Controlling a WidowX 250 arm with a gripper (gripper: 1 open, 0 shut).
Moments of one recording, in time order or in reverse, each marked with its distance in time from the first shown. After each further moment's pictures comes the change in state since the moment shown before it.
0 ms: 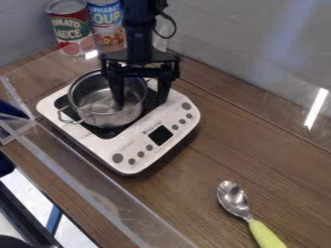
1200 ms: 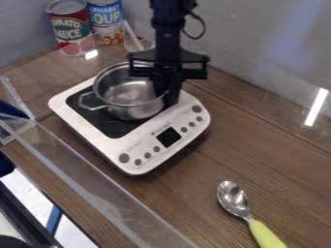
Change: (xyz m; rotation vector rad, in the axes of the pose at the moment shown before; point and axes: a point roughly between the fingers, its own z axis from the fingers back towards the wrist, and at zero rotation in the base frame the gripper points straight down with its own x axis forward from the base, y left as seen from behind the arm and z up) arm -0.019 -0.053 0.006 -0.045 0.048 -0.082
